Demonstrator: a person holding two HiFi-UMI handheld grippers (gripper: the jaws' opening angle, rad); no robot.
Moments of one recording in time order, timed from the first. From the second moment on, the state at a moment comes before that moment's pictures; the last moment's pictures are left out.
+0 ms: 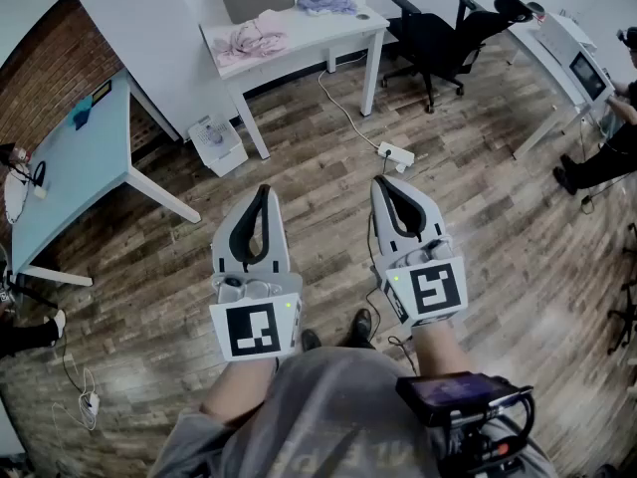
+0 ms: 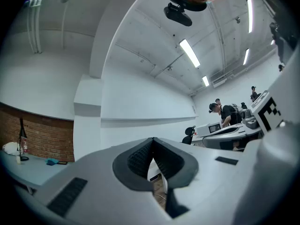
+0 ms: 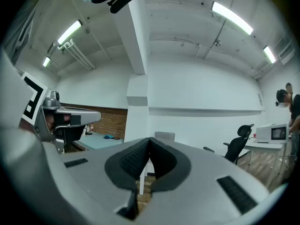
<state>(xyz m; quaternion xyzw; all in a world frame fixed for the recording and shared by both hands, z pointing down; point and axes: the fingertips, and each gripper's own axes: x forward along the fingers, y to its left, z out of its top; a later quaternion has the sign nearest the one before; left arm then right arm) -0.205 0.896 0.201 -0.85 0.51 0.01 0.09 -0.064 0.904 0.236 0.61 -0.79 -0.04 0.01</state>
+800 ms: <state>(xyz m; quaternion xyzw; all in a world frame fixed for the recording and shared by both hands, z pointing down) -0.125 0.898 0.196 -0.85 0.52 0.02 0.11 0.010 0.894 0.236 0.59 -0.81 -0.03 -0.03</state>
